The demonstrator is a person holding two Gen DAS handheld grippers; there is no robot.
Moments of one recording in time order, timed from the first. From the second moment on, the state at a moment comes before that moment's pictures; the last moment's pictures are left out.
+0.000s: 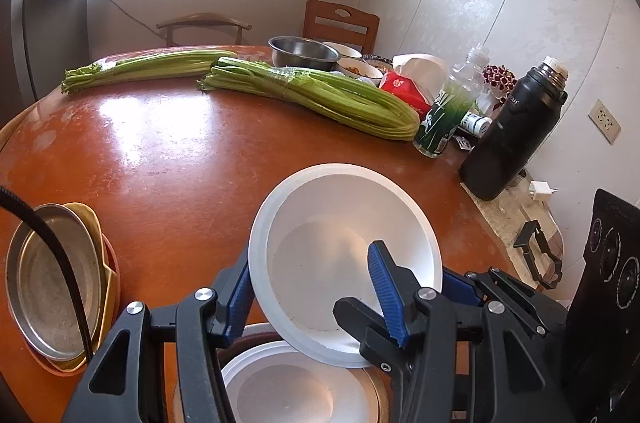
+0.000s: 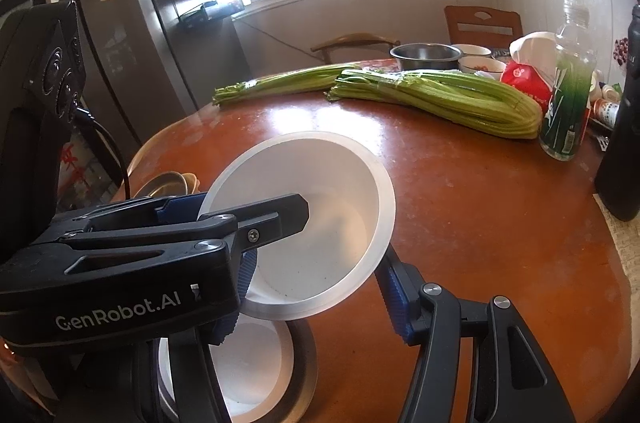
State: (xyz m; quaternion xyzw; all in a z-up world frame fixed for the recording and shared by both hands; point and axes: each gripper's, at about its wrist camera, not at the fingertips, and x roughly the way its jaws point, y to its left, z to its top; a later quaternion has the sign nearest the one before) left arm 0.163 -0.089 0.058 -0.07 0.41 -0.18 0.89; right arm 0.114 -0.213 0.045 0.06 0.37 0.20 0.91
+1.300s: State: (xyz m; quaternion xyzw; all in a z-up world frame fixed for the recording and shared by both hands) left arm 0.069 -0.053 0.065 -0.07 0.38 -0.16 0.91; right arm 0.036 -0.182 0.050 0.03 0.34 0.22 0.91
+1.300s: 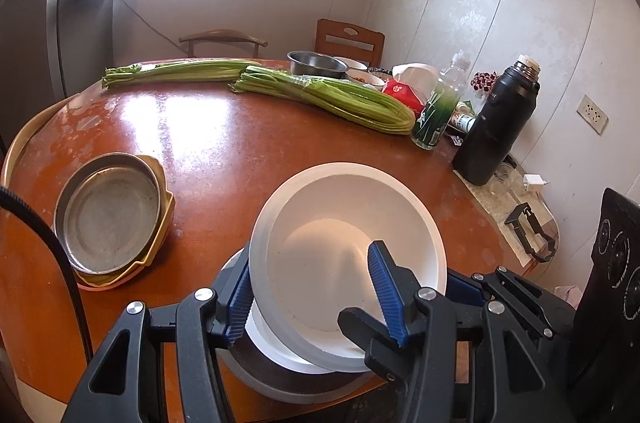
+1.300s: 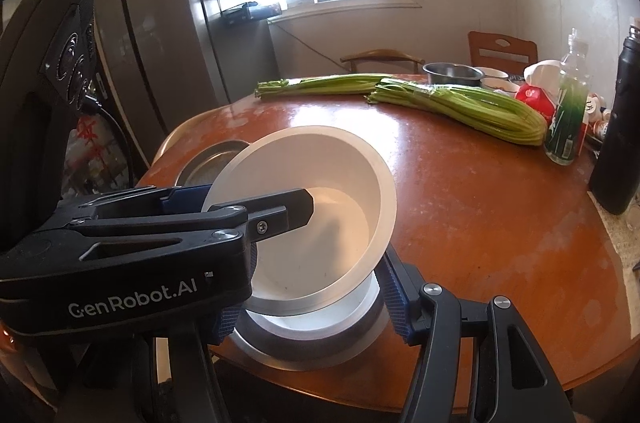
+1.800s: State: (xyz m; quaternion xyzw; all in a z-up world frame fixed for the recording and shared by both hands) left arm 0.072 -0.055 0.042 -0.07 0.40 -0.15 0.90; right arm 0.035 -0.176 0.034 0.01 0.36 0.22 0.91
